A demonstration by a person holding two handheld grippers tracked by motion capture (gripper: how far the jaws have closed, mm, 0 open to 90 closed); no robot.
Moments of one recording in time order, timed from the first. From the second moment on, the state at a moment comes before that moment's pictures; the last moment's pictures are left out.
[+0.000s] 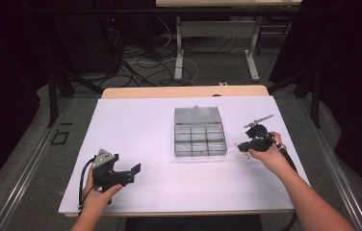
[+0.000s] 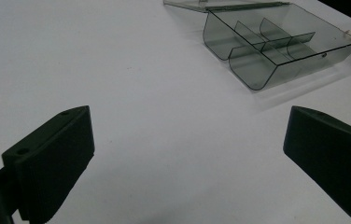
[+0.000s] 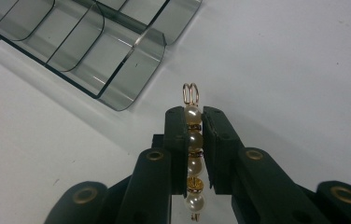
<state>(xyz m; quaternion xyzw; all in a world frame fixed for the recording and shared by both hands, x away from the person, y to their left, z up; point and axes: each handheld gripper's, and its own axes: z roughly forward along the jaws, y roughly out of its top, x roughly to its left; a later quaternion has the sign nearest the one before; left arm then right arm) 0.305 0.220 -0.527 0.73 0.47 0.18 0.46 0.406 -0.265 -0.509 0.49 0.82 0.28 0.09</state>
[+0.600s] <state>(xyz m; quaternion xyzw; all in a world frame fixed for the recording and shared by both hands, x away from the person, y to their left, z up) 0.305 0.220 -0.527 0.73 0.47 0.18 0.46 0.404 -0.264 -0.497 0.46 0.83 0.30 0.11</state>
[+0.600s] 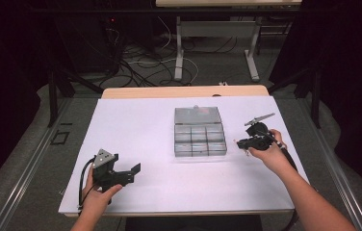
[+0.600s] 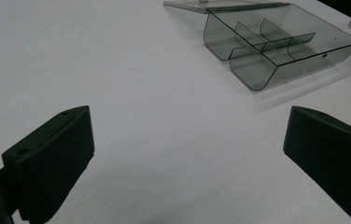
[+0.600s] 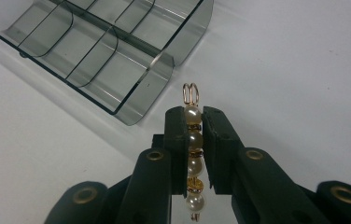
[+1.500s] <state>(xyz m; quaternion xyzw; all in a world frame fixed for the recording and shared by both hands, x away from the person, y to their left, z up) 0.304 0.219 -0.527 0.73 0.46 0.18 0.47 0.403 -0.260 -0.475 0.45 0.82 0.33 0.13</state>
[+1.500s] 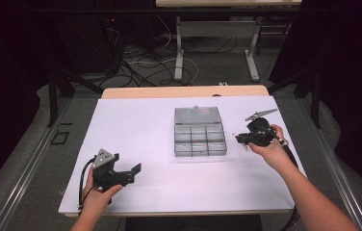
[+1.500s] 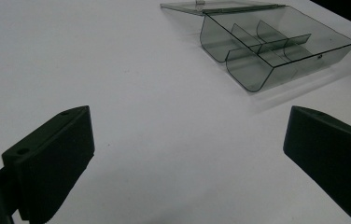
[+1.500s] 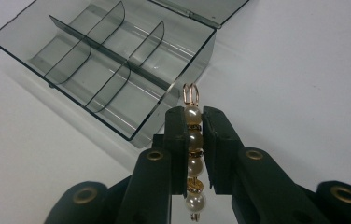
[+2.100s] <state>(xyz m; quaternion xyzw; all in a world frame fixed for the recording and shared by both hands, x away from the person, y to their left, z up) 0.305 0.219 -0.527 0.73 0.46 0.18 0.47 0.405 -0.259 -0.460 0.44 0.82 0.34 0.14</state>
